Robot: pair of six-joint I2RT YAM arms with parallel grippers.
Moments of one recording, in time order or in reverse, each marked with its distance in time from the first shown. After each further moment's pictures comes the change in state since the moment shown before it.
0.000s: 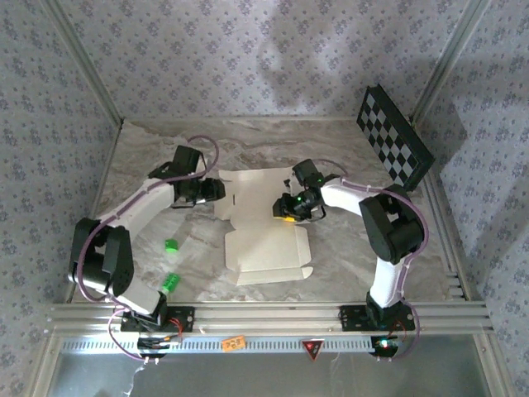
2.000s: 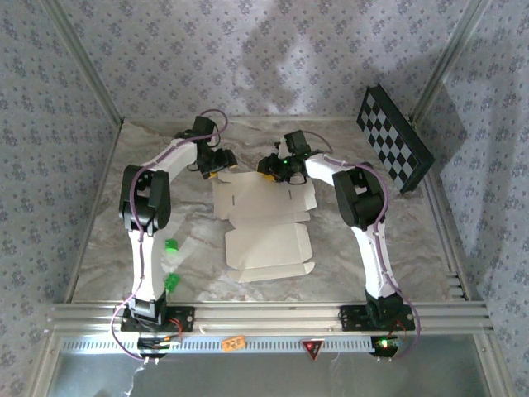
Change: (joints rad) left arm 0.052 0.604 0.601 -0.108 -0.015 -0.148; right arm -0.082 0.488 0.555 0.234 -0.114 0.192
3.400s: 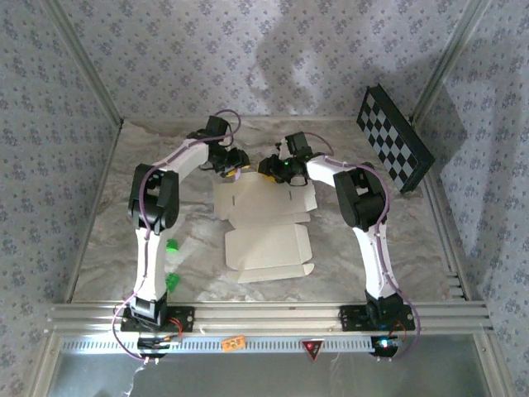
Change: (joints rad) left arm -0.073 0.061 0.065 0.041 0.122 -0.046; right arm -0.002 -0.023 -0.052 0.054 0.000 0.004
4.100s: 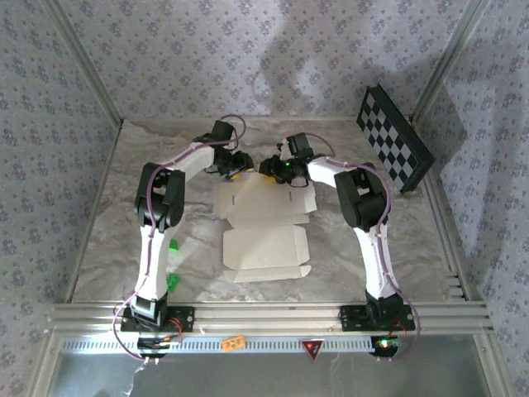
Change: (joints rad) left arm -0.026 0.043 -0.002 0.063 -0.026 -0.010; right arm -0.005 -0.018 -0.034 0.029 0.000 0.014
